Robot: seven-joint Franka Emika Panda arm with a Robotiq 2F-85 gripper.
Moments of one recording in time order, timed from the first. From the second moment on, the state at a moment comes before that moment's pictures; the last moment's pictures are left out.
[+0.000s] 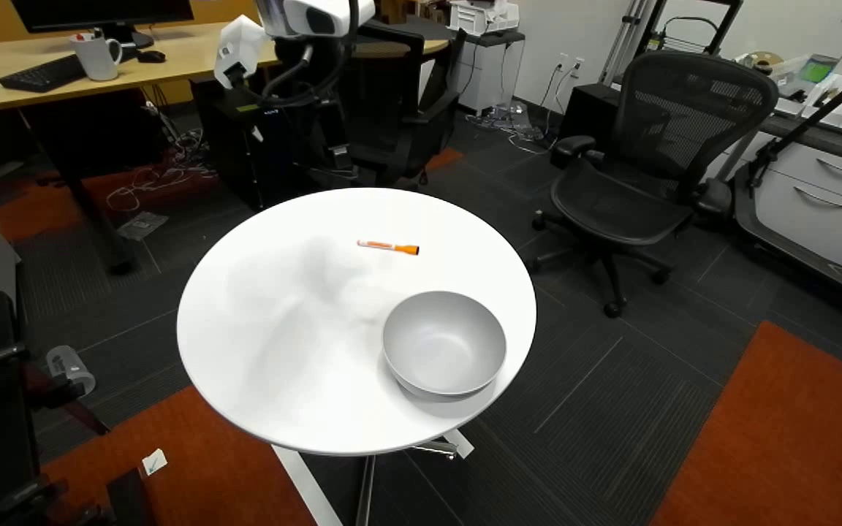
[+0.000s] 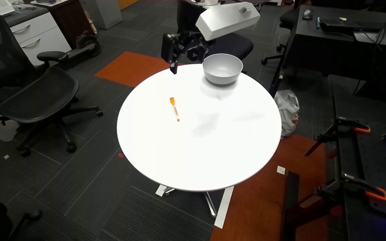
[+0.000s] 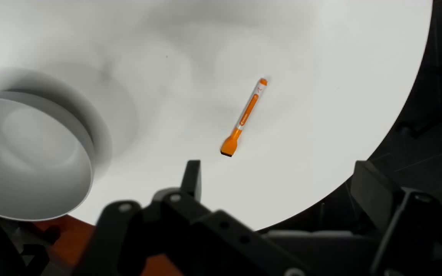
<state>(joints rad) 0.06 0.32 -0.02 -1.96 -0.06 2.51 0.54</state>
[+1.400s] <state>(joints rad) 0.10 0.77 -0.11 -1.59 0.01 2.46 0.81</state>
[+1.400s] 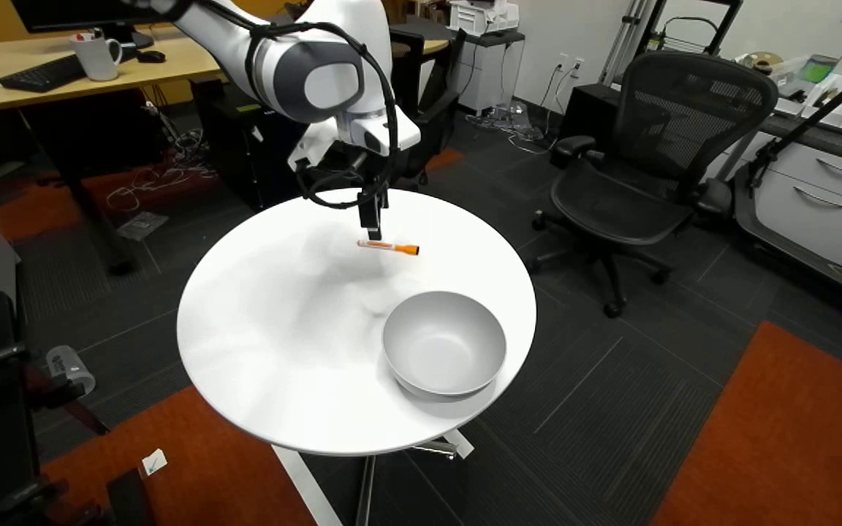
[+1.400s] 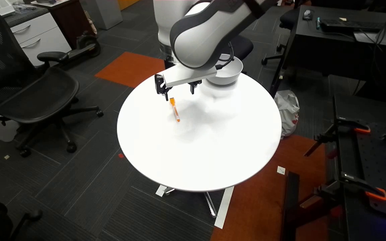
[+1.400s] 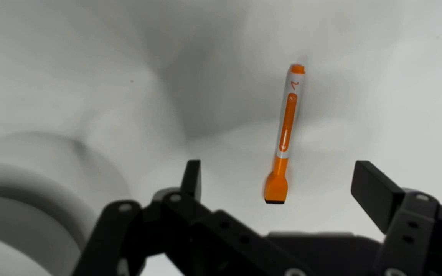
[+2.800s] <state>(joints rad) 0.10 1.01 -0.11 -1.29 0.03 2.26 0.81</state>
